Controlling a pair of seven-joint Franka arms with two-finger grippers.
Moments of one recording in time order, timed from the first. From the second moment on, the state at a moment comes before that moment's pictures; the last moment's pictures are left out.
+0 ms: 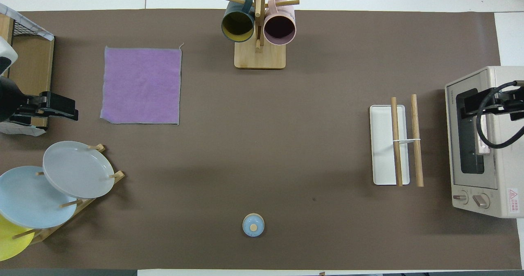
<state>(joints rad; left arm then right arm) 0.03 -0.04 -0.13 -1.63 -0.02 1.54 -0.09 0.06 0.00 -0.09 -1.55 0.00 1.46 0.03</state>
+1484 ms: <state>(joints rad) 0.10 0.03 -0.12 -2.04 -0.02 2.06 -0.08 0.06 0.00 -0.09 -1.55 0.00 1.46 0.03</state>
